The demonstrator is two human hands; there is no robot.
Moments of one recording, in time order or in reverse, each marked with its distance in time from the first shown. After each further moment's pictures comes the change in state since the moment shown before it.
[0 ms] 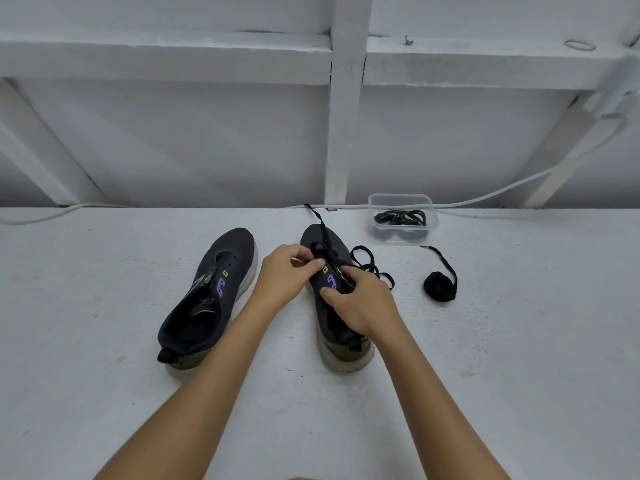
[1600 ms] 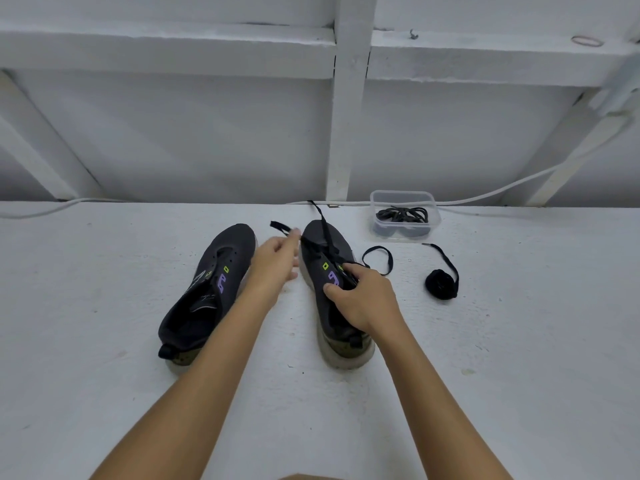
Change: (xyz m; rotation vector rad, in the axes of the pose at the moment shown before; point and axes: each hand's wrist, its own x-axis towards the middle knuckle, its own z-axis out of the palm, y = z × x) left_hand 0.004 0.007 -0.007 -0.426 0.111 -0.333; right_hand 0.000 0.000 0.002 0.031 0.018 0.023
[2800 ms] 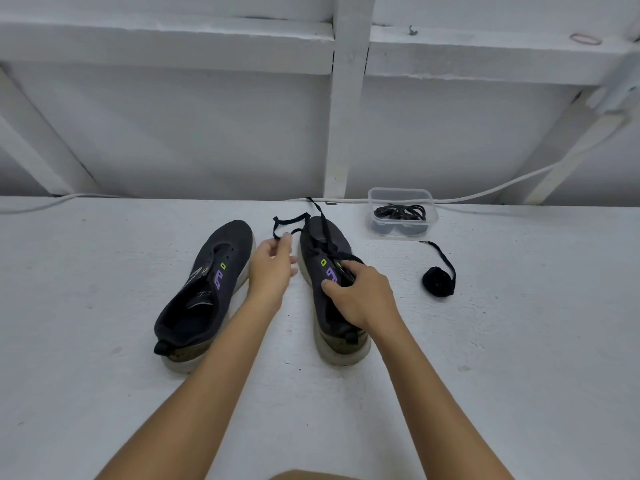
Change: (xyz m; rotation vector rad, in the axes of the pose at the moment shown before) left_hand 0.002 -0.019 0.011 -0.194 0.105 0.023; right_hand 0.004 0.004 0.003 -0.033 0.013 -0.020
